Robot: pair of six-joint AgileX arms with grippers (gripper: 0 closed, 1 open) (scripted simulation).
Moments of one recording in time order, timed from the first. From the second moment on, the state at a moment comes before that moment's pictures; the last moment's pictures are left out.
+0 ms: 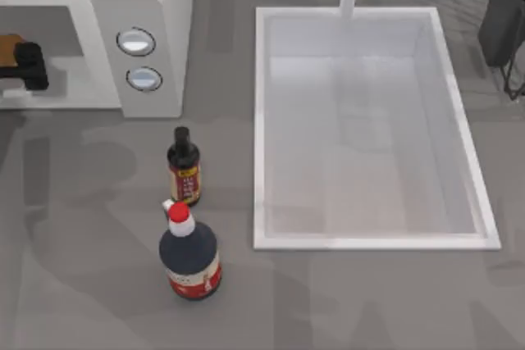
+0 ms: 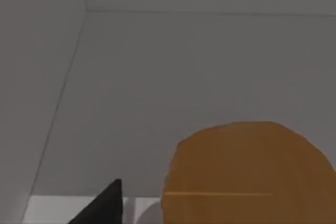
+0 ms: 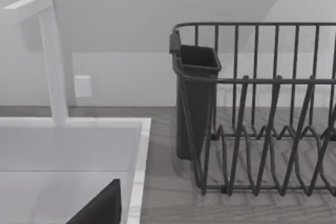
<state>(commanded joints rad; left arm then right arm) 0.20 2.16 1.02 0.76 0.20 0.08 0.00 0.00 0.00 0.00 0.00 0.00</state>
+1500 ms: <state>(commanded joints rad) 0.29 1.59 0.50 0.66 0.28 0.12 0.00 0.00 0.00 0.00 0.00 0.00</state>
